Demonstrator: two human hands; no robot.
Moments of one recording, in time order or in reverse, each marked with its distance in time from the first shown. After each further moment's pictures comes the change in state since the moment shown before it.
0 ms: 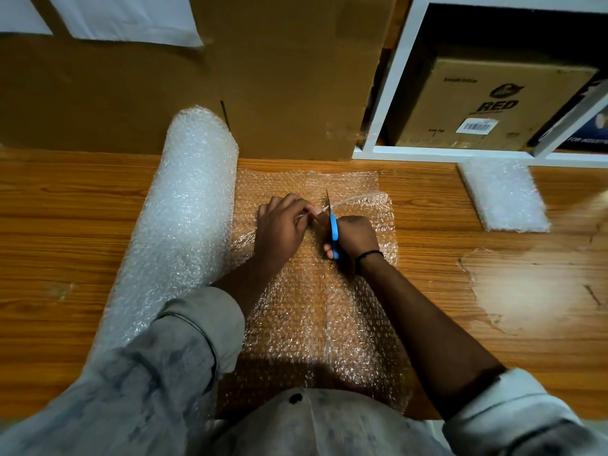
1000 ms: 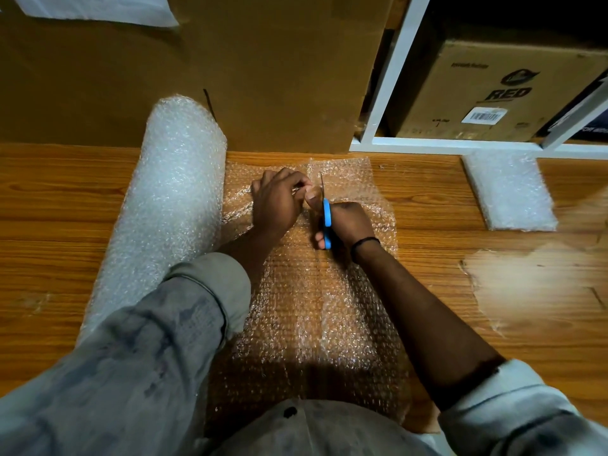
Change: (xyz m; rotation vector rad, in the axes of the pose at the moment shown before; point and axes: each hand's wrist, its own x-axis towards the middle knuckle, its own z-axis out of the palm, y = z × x) left_hand 0.060 -0.009 0.019 -0.004 -0.058 -0.100; right_hand 0.024 -0.022 0.002 -0.029 -0.061 0.038
